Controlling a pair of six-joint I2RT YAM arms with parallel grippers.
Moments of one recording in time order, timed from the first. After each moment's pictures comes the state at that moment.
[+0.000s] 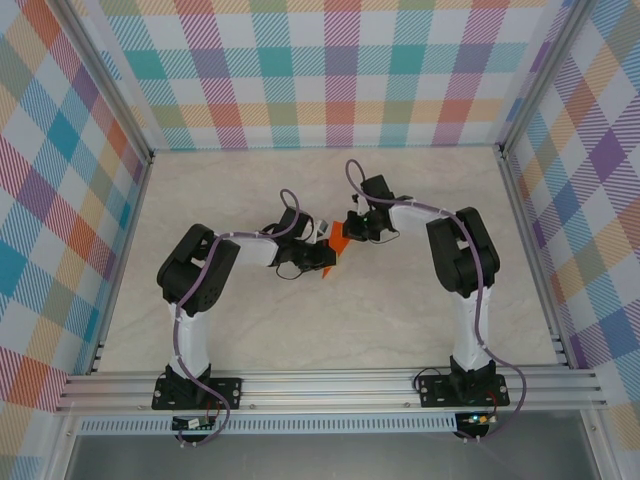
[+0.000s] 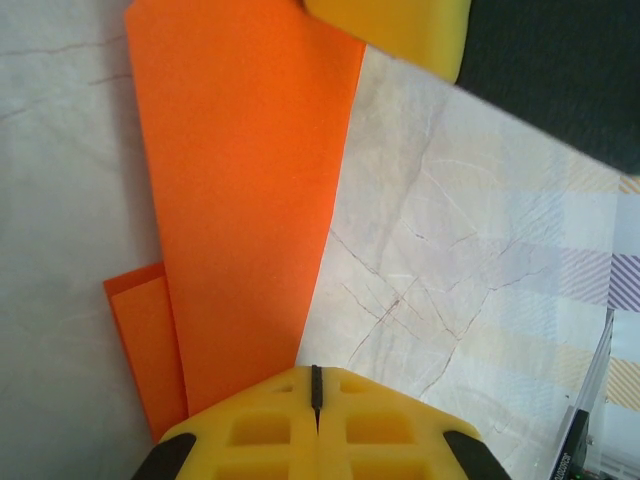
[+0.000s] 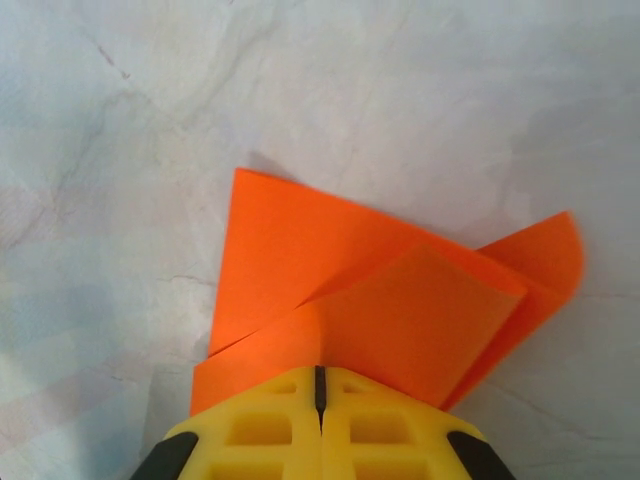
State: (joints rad) left arm -0.54 2.01 1.08 0.03 0.59 -0.65; right arm 0.41 2.11 1.40 -0.36 -0.40 0.50
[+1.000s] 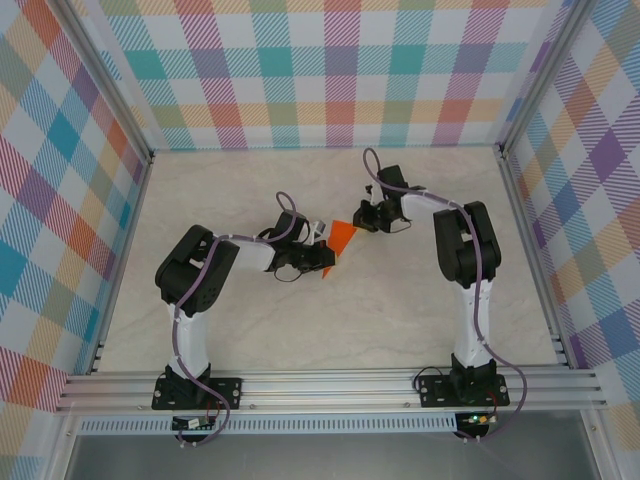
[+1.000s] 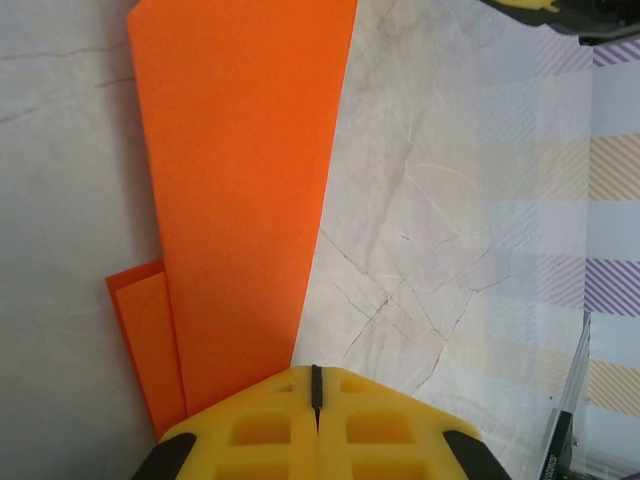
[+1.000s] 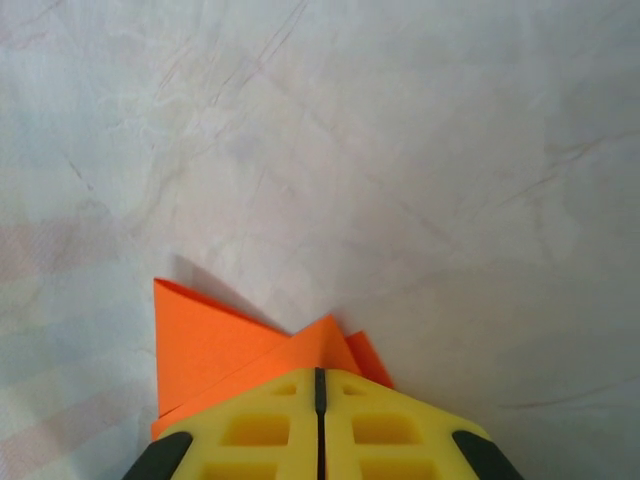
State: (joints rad) left arm -0.53 2.00 1.02 0.15 0.61 -0.68; right arm 0.30 2.19 1.52 -0.42 -0.49 0.47
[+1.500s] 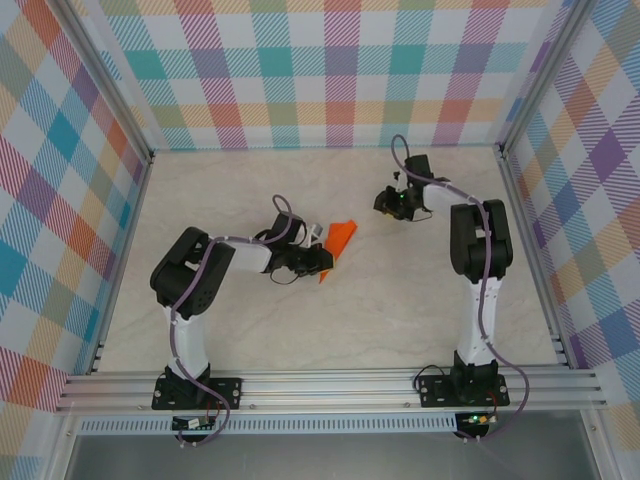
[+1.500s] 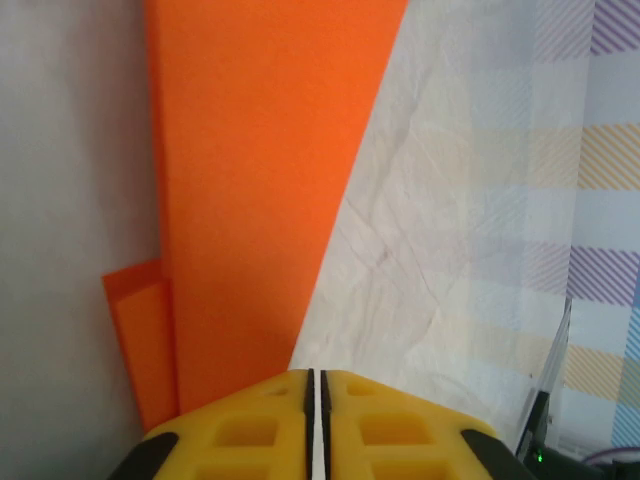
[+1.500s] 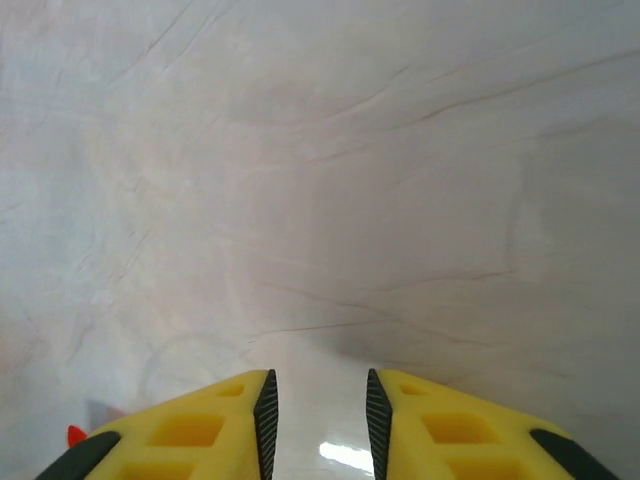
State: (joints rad) left arm -0.52 1.95 0.98 0.11 0.66 -0.72; right arm 0.17 2.19 1.57 -0.42 -0.42 0.45
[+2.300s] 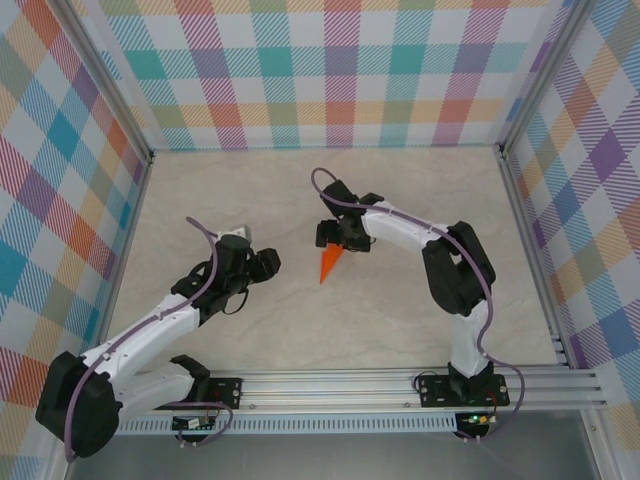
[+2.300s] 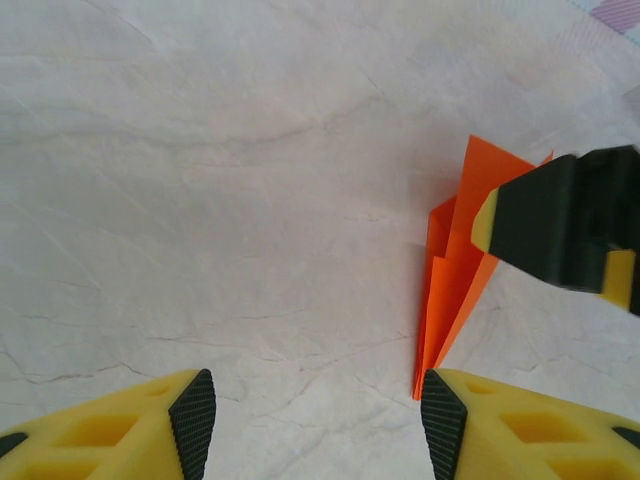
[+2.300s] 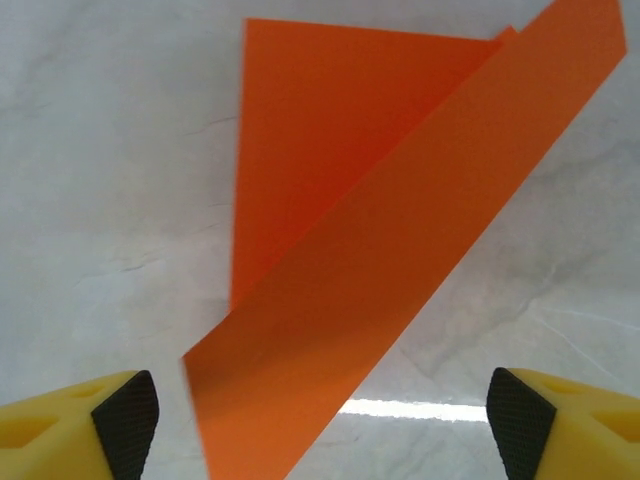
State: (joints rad) left arm -0.52 1.02 0.61 -0.27 -0.11 -0.71; right arm 0.67 2.03 1.55 -0.75 0.05 0.71
